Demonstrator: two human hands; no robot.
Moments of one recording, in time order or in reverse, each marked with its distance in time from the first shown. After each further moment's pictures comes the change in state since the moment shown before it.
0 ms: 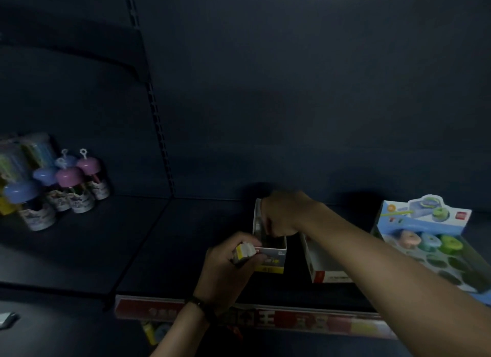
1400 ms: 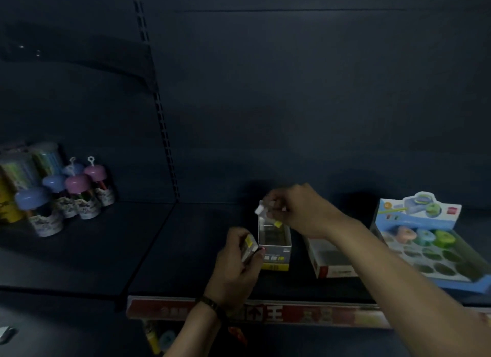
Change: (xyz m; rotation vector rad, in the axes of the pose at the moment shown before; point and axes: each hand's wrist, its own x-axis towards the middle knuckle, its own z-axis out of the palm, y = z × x) left_hand -0.008 0.012 -0.003 0.004 0.015 0.000; right_hand -0.044 0.009 0.008 0.598 0.419 0.022
